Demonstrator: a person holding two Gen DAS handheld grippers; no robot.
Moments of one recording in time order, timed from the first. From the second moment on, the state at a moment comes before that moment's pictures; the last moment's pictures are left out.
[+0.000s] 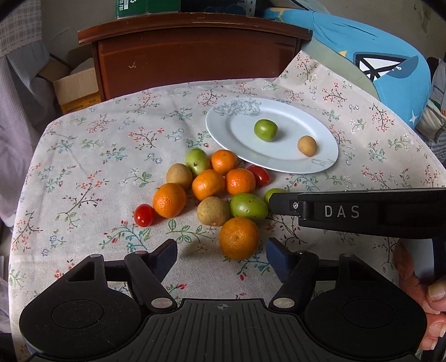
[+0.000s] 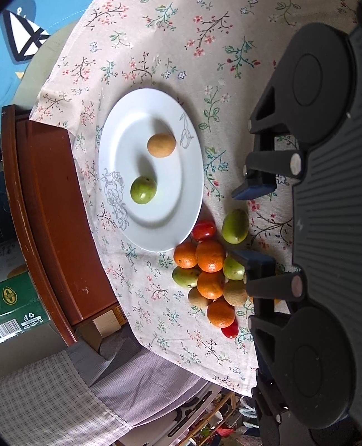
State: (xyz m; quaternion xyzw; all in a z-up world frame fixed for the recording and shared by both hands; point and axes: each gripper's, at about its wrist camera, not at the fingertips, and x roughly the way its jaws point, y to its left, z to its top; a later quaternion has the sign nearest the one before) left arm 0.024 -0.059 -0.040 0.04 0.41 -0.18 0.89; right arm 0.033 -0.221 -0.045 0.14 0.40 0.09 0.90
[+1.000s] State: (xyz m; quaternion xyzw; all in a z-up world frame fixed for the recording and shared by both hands) left arm 0.023 -0.059 -0.041 0.03 0.40 -0.19 0.89; right arm 0.030 -0.223 -0.045 0.15 0.39 0.08 0.90
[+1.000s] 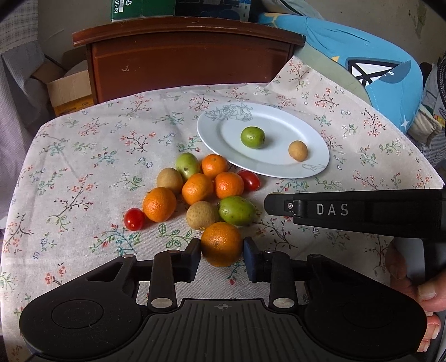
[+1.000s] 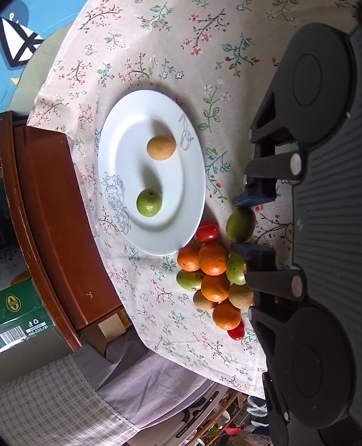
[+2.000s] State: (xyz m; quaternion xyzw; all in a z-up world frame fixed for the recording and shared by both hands) left arm 0.019 -0.056 -0.011 0.02 0.37 -0.20 0.91; right arm -0.005 -0.240 -0.016 0.16 0.37 0.06 0.91
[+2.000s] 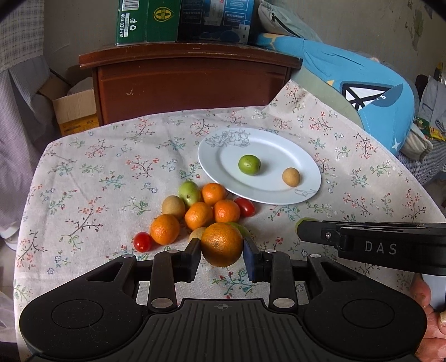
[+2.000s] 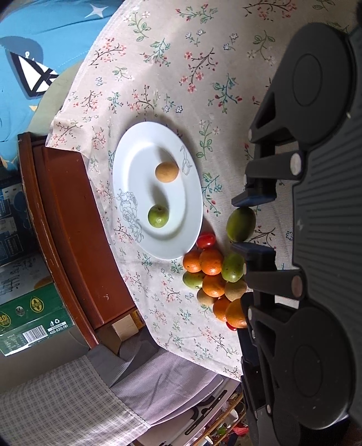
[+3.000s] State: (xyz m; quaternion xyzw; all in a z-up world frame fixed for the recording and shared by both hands) left arm 0.104 -0.076 0.008 0.01 0.36 -0.24 0.90; right arm 0.062 -0.285 0.017 0.18 0.33 0.06 0.92
